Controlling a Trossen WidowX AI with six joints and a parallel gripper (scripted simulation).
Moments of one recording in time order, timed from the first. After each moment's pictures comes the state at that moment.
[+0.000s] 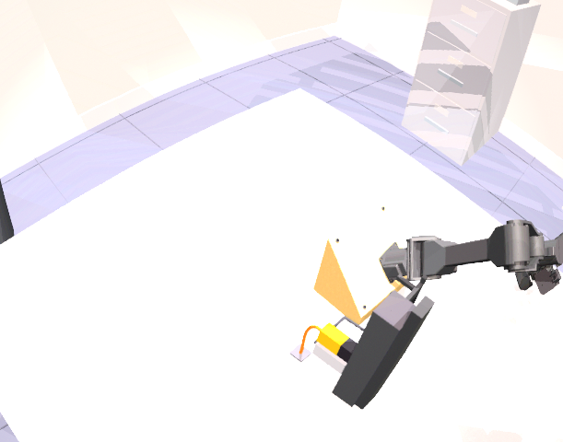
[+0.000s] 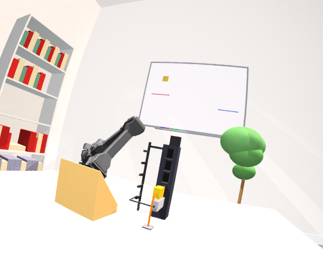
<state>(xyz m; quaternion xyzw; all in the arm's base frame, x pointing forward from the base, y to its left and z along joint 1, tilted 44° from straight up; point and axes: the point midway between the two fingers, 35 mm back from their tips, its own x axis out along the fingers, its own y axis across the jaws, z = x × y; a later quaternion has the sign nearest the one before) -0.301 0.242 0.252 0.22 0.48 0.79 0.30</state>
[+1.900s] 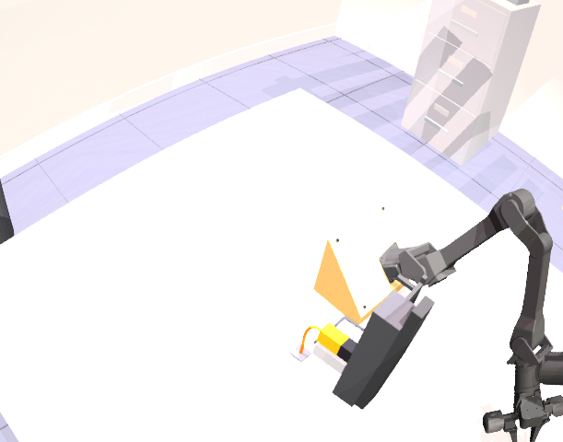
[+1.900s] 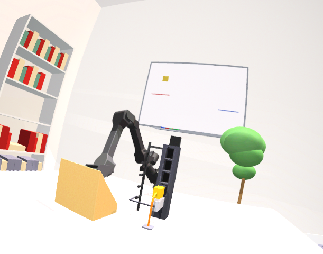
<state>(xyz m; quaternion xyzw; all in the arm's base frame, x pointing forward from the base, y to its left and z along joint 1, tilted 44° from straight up) 0.146 0.363 0.347 0.35 0.22 0.49 0.77</state>
